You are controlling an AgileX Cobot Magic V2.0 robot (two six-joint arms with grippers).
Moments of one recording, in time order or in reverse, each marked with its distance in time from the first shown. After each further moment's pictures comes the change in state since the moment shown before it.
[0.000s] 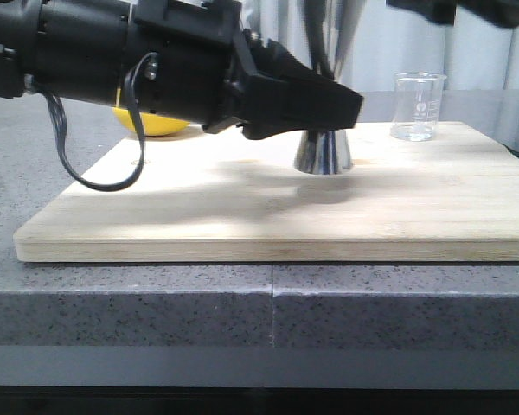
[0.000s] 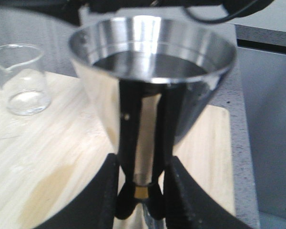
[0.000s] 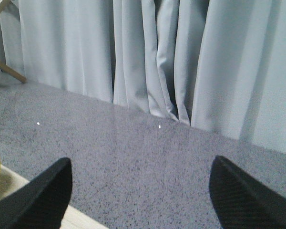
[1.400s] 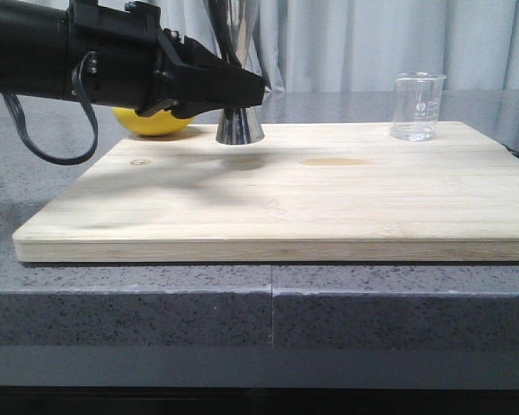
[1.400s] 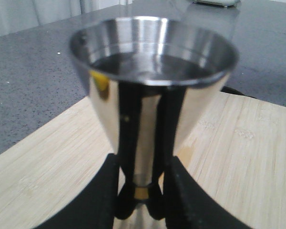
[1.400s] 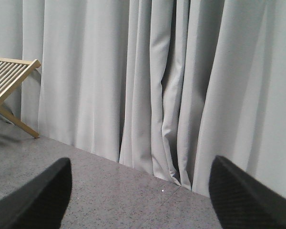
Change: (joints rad) left arm 0.181 0.020 -0.002 -0.075 -0.016 0.069; right arm 0.000 -0.174 0.000 -0.002 -0.017 0.050
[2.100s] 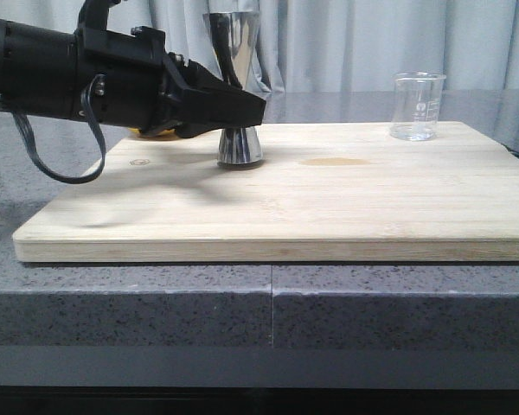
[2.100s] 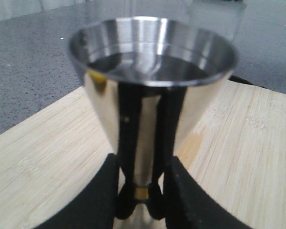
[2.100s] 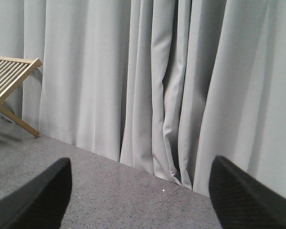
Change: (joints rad) left arm 0.000 0.044 0.000 -0.014 0.000 0.009; right arm 0.000 0.000 0.000 -0.006 -0.002 0.000
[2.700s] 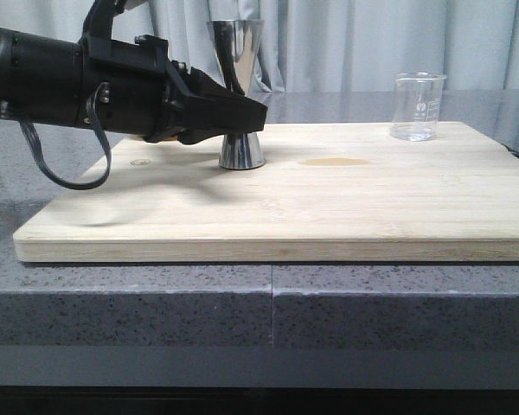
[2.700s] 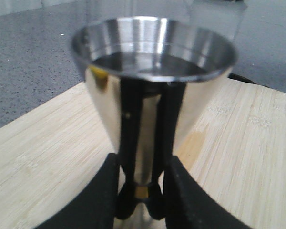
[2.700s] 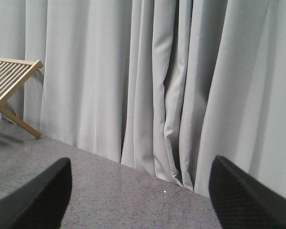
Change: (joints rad) left arm 0.000 0.026 -0.005 -0.013 -0.012 0.000; right arm 0.000 0.000 0.000 0.000 -0.004 0.004
